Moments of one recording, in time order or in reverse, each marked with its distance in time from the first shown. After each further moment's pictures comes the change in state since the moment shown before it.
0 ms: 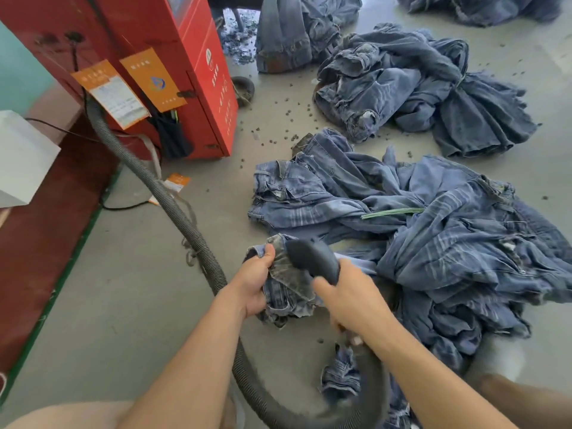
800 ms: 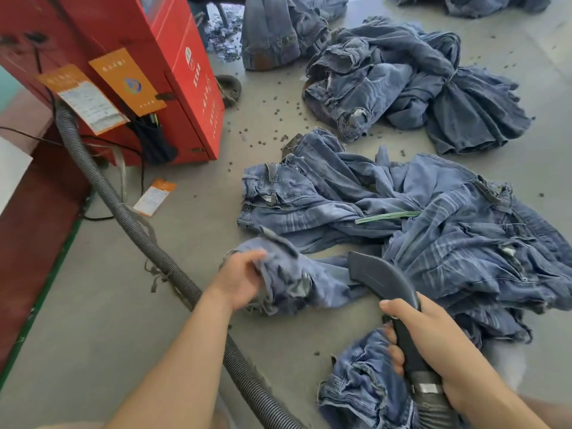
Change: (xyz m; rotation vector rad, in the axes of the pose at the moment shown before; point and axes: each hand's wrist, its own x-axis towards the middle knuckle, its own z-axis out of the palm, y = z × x) left_hand 0.033 0.030 -0.008 -0.050 -0.049 0.188; right_hand -0.020 0.071 -0.057 0.804 -0.021 0.321
